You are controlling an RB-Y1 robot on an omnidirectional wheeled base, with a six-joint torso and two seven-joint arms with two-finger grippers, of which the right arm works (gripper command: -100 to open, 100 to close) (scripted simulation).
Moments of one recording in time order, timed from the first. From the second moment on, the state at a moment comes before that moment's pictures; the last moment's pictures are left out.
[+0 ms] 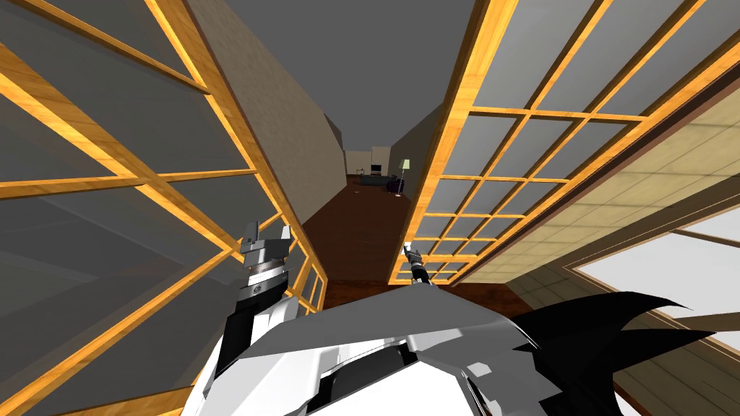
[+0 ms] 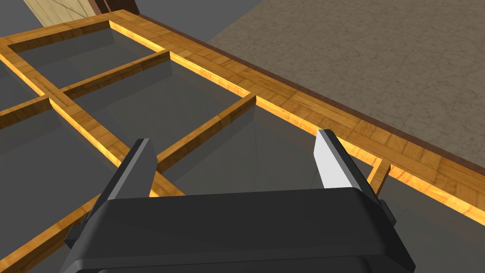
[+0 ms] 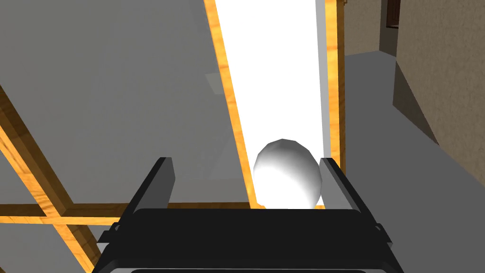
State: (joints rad) arm 0.00 -0.09 -0.43 -0.73 0.12 -0.66 1.18
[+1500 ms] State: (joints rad) arm 0.05 -0.05 -0.41 -0.85 0.06 -0.54 1.18
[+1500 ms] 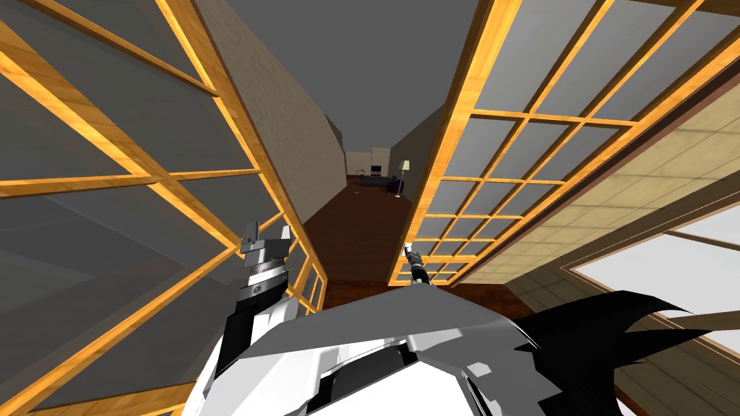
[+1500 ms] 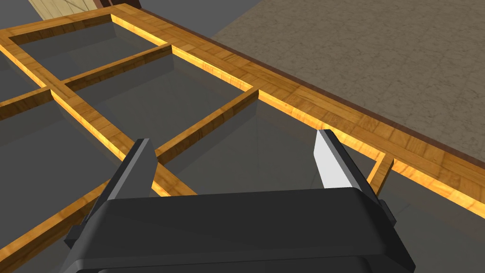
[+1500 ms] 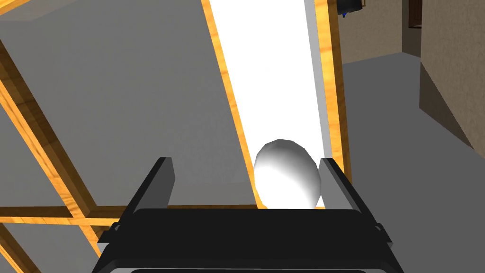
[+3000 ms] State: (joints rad) arm 0.03 -0.07 -0.37 -0.82 0.01 -0.59 0.87
